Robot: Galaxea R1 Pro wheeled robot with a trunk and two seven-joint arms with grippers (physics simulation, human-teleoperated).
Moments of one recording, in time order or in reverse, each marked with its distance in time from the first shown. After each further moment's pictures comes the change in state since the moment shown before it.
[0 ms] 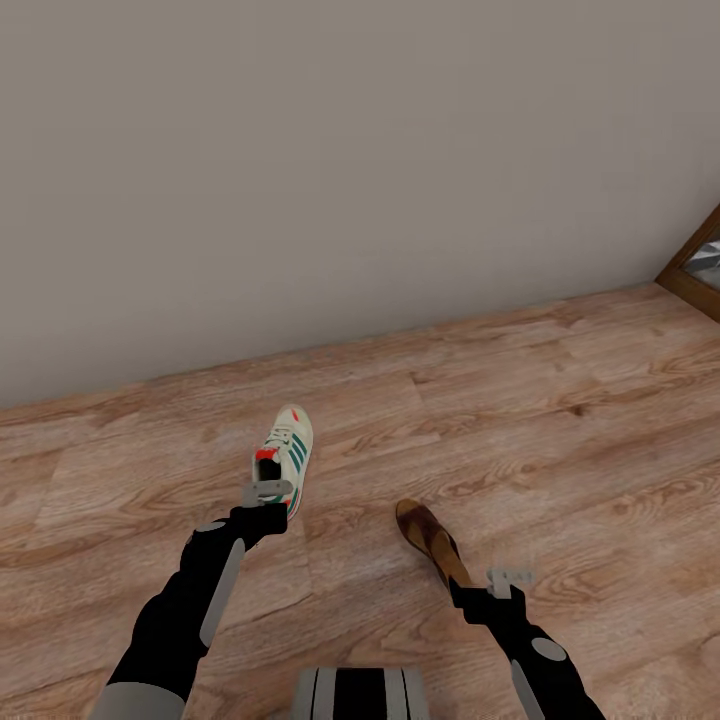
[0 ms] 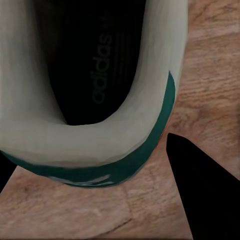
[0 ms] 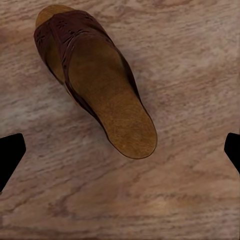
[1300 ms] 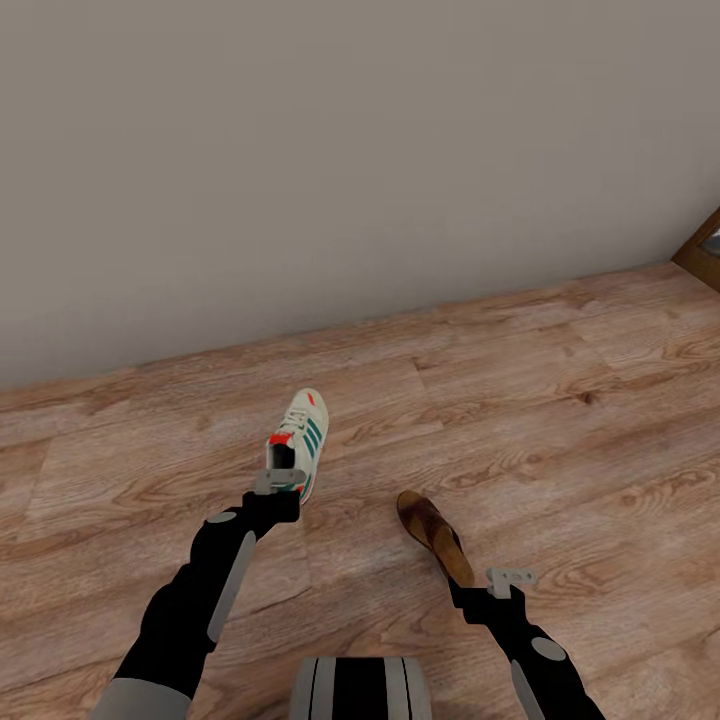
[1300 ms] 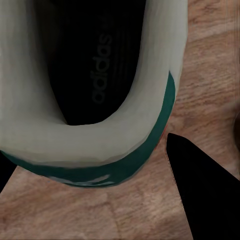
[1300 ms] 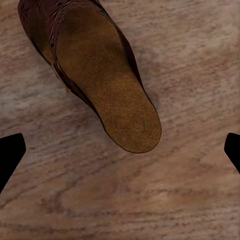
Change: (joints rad) left arm -0.011 -0.003 -0.078 -0.060 -0.001 -0.003 -0.001; right arm 0.000 0.000 0.001 -0.001 0.000 0.000 0.000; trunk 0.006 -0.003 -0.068
